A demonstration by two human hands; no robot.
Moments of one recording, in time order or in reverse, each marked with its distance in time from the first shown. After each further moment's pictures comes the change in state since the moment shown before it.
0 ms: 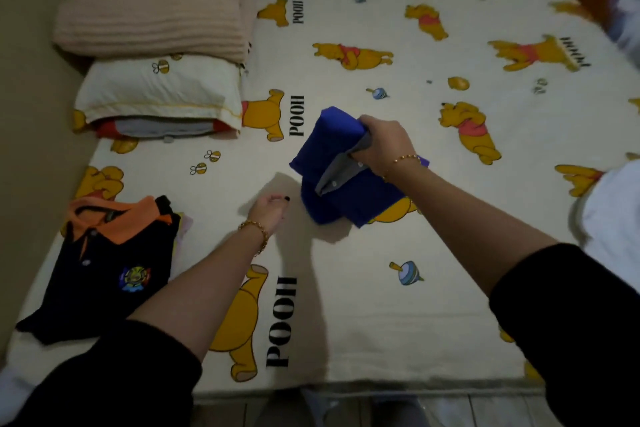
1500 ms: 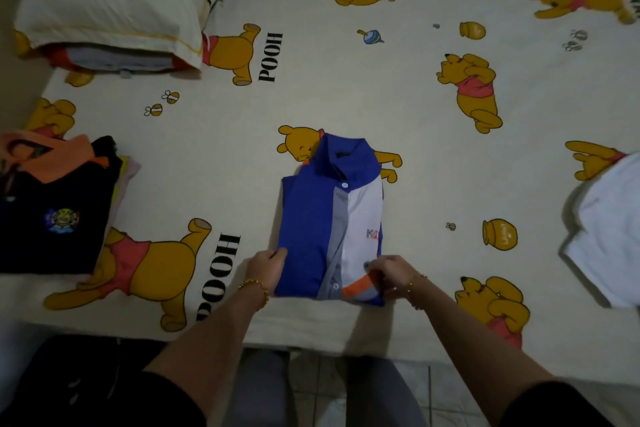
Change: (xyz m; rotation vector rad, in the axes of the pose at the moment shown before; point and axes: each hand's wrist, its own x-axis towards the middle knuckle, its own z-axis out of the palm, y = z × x) left_hand -0.068 -0.143 0.142 0.148 0.041 -0.263; right_hand -0.191 0.204 0.112 0.693 -0.696 0.873
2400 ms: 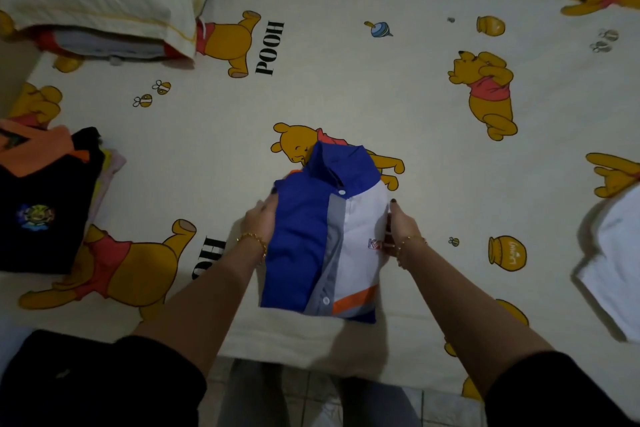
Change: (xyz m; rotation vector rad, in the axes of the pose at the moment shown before) left_hand 0.046 0.082 0.006 -0.111 0.160 -0.016; right_hand 0.055 -0.068 -0.032 0.357 0.246 0.042
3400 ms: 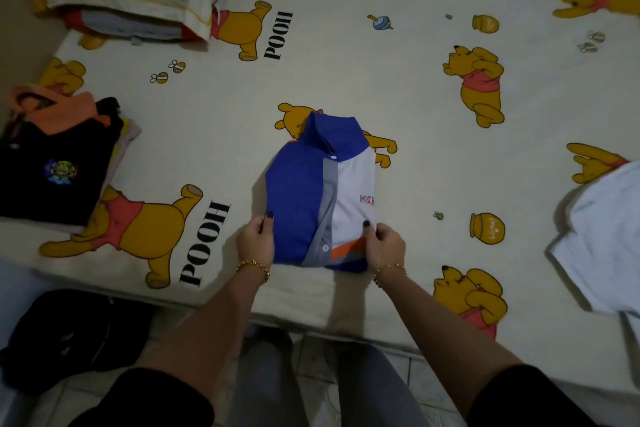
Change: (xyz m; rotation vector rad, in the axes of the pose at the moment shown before) left_hand -0.093 -0.072 0.007 -0.097 0.189 0.212; right_hand -0.061 0.087 -0.011 -0.321 0.148 -0.531
